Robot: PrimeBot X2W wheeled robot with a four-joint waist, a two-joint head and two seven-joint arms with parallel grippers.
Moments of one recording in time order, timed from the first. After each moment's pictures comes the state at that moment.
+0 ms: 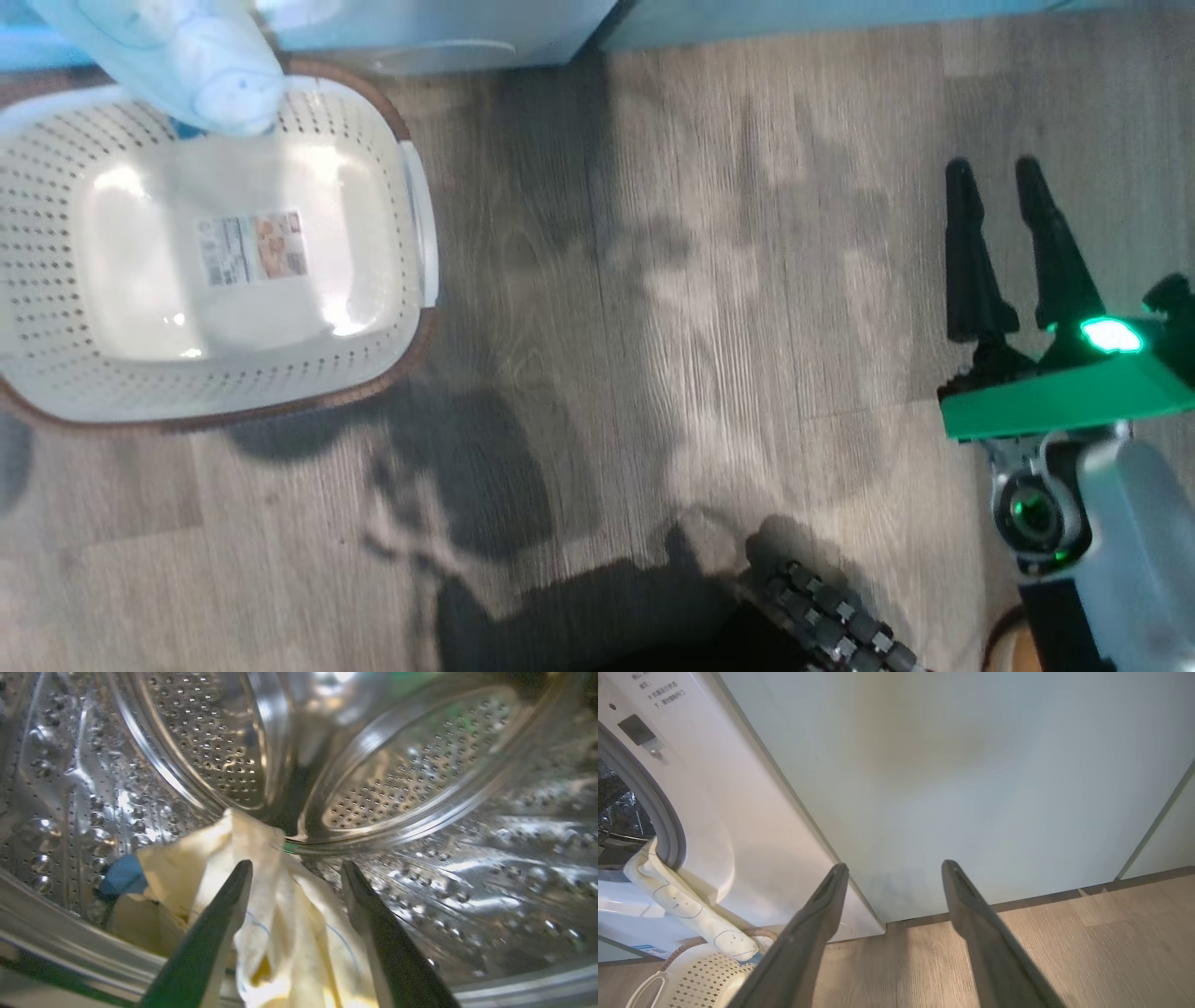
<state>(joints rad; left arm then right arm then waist) -1.64 0.34 -0.20 1.28 -0.43 -0.13 -0.25 -0.39 -0.05 0.21 0.11 0.52 0.13 -0.26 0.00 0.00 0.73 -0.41</state>
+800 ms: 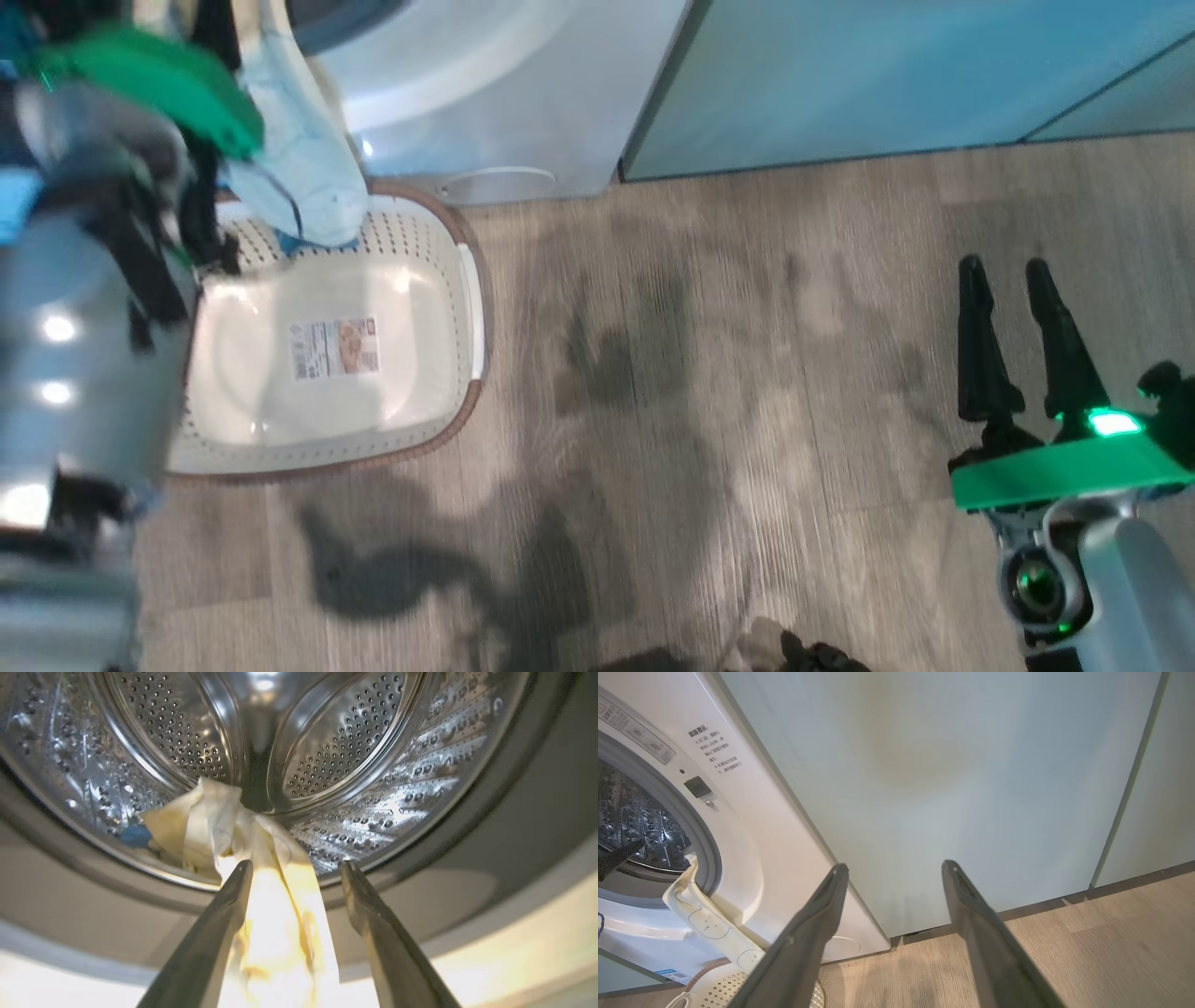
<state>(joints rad) -1.02 0.29 -0.15 0.85 -0.41 -0.06 -0.26 -0.25 -0.05 0.16 0.12 0.49 0.13 -0.26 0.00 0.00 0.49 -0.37</state>
